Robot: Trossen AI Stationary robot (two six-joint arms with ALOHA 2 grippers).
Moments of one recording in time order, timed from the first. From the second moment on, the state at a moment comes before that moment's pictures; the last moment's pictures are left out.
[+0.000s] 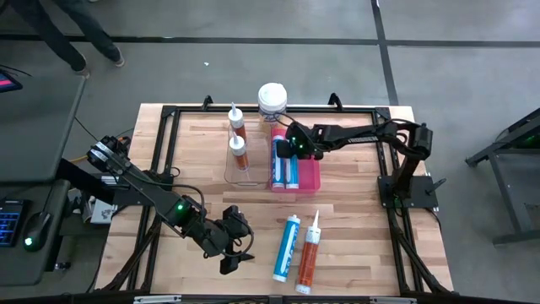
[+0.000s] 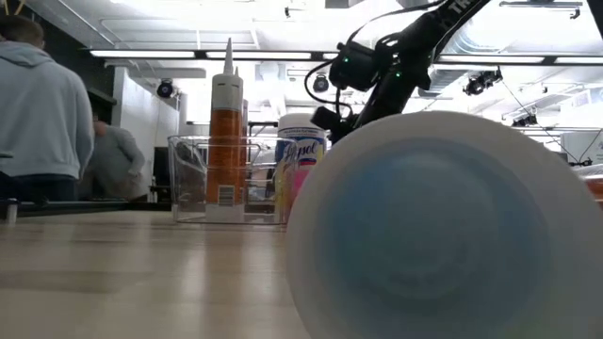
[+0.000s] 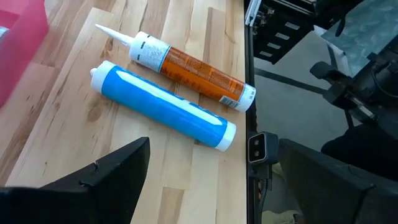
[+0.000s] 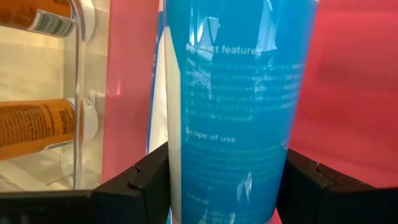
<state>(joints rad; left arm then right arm) -0.63 1.52 1.29 -0.46 -0.31 -0.71 -0.32 1.78 1.11 -0.33 -0.01 1.17</state>
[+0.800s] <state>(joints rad) -0.63 1.52 1.29 -0.46 -0.31 -0.71 -0.31 1.78 1.11 -0.32 -0.03 1.15</state>
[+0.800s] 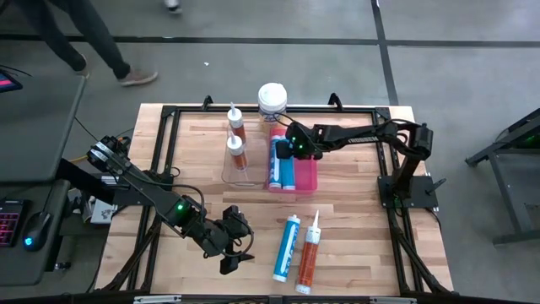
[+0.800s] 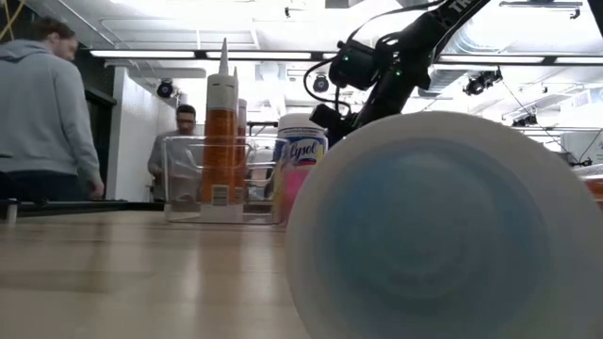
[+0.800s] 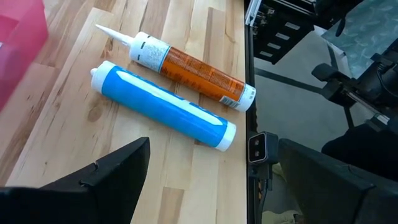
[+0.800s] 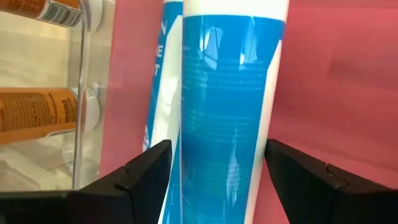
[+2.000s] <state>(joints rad) -0.63 1.52 1.29 -0.46 -0.31 -0.71 0.03 1.41 1.12 -0.55 0.05 0.82</state>
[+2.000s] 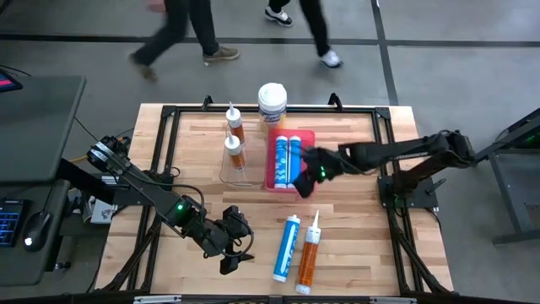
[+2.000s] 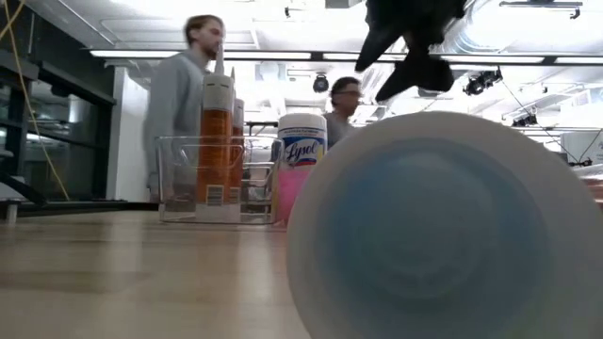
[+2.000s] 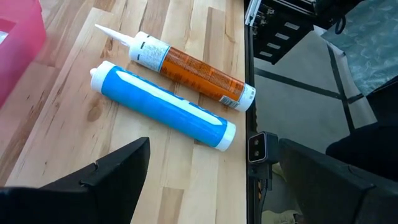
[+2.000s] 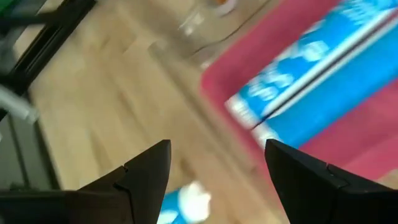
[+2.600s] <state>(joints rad) -0.63 1.52 1.29 -0.46 -0.31 -0.71 0.43 1.41 1.11 -0.50 0.06 0.95</state>
